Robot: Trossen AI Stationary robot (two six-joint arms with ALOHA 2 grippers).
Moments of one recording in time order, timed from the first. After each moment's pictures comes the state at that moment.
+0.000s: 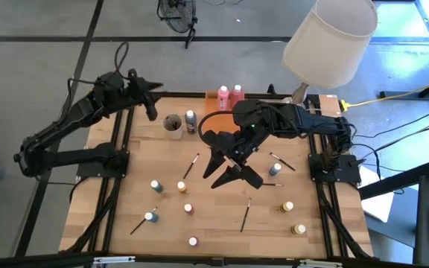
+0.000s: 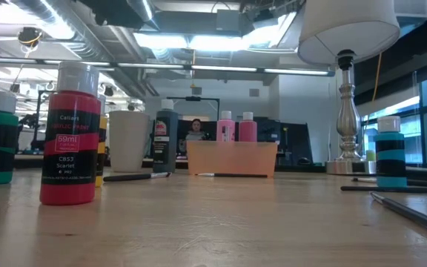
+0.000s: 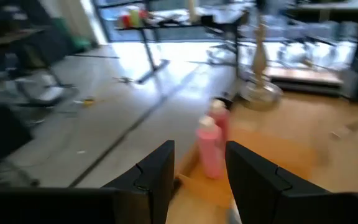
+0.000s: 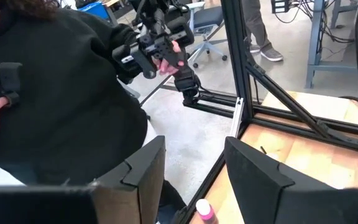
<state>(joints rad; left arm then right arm) 0.64 0.82 0.98 -0.40 -0.02 0.17 0.16 1.91 2.35 -0.82 -0.61 0.12</state>
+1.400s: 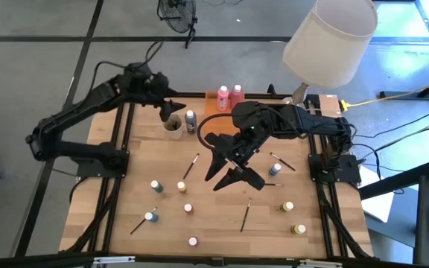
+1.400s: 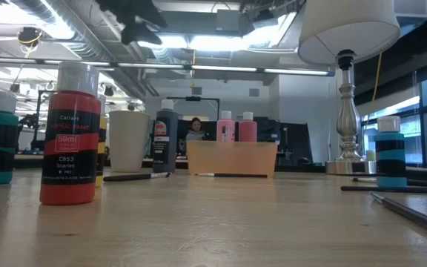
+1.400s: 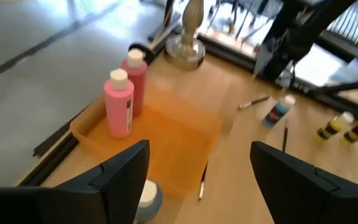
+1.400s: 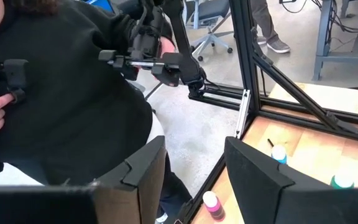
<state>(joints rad) 0.63 1.13 1.21 -0.63 0.29 -0.08 0.17 1.91 2.35 -0.86 -0.63 0.12</state>
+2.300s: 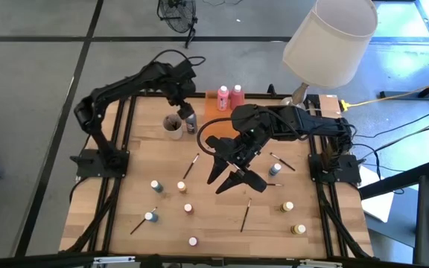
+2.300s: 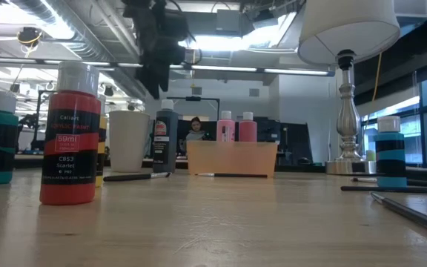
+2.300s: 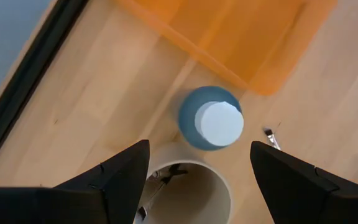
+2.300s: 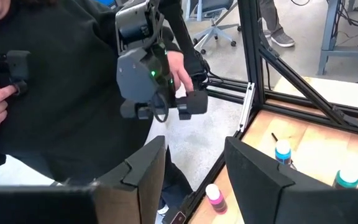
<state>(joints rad) 0.63 1.70 1.61 -1.21 0.12 0.01 0.18 1.91 2.35 -0.89 -0.63 0.09</state>
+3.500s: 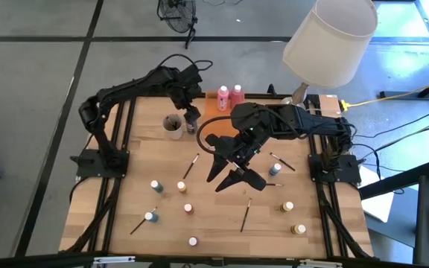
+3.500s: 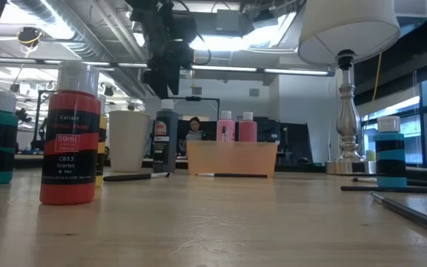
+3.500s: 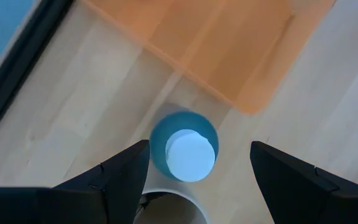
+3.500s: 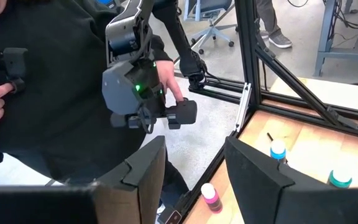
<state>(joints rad) 0.57 1.74 1.61 -1.15 0.12 -0.06 0.17 1.91 2.35 -0.89 -0.63 0.07</state>
